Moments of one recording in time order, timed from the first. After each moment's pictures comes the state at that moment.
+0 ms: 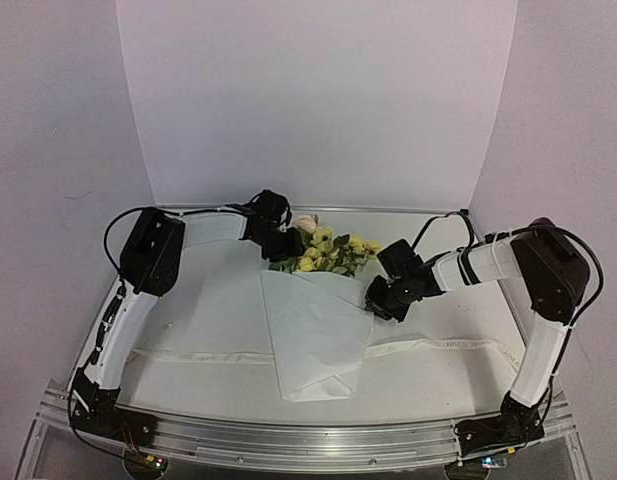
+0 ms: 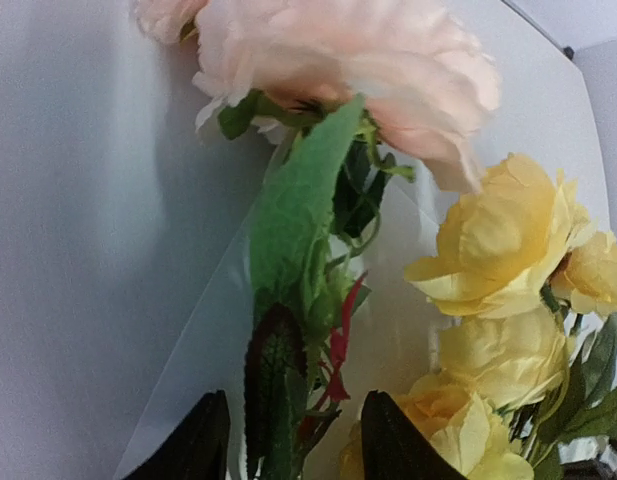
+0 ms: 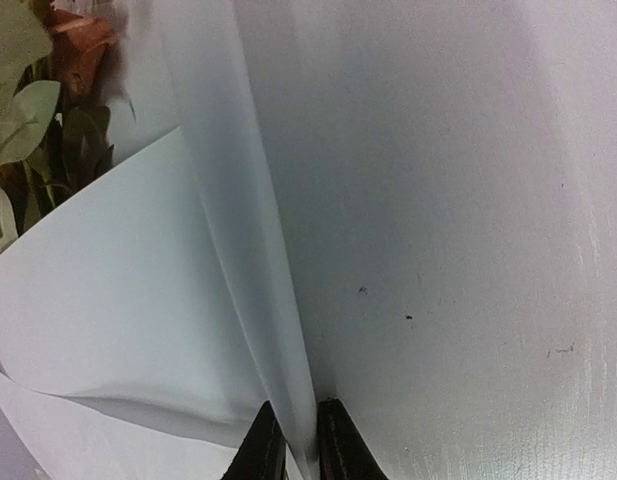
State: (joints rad) left arm -0.60 2.51 2.07 -0.43 0.24 -0.59; right arm 0.62 1.87 1.01 -0.18 -0.04 1.07
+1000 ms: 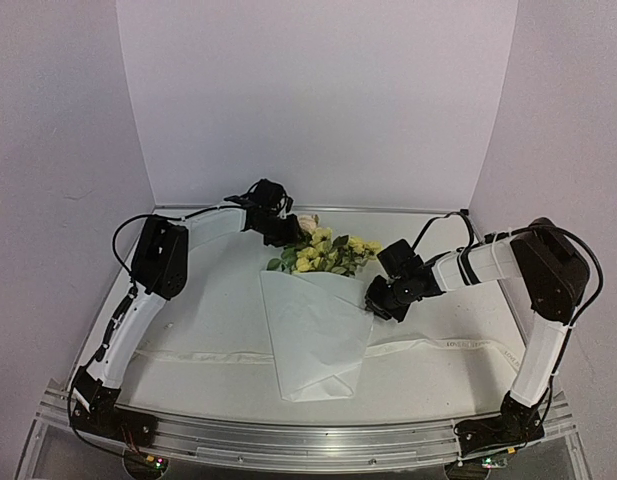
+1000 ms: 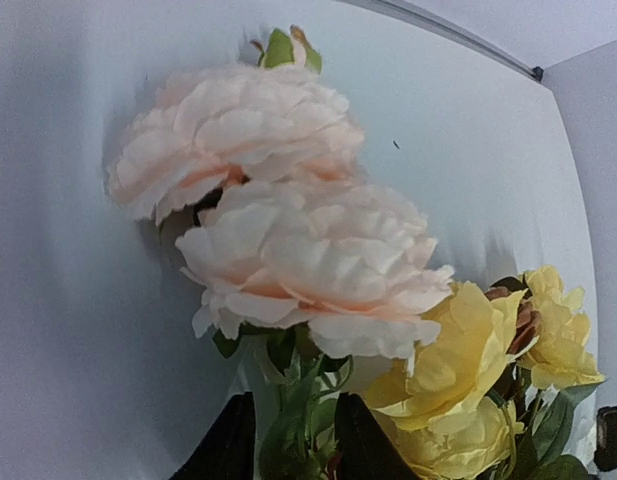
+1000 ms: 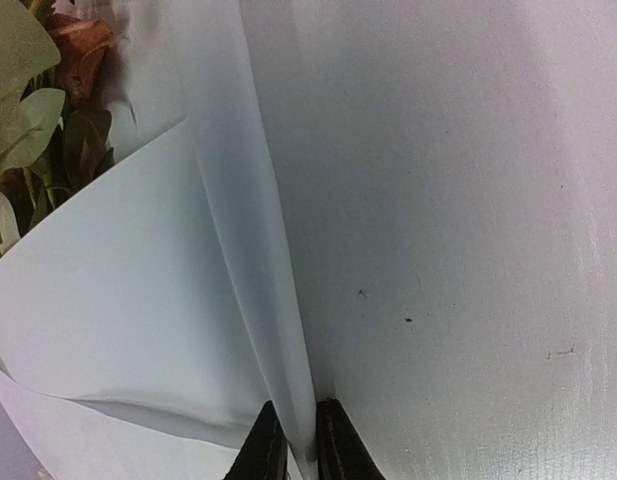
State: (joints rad) left arm -0.54 2.67 2.37 -0.49 0.31 -0.53; right arm 0.62 1.87 1.01 -0.17 -0.04 1.08
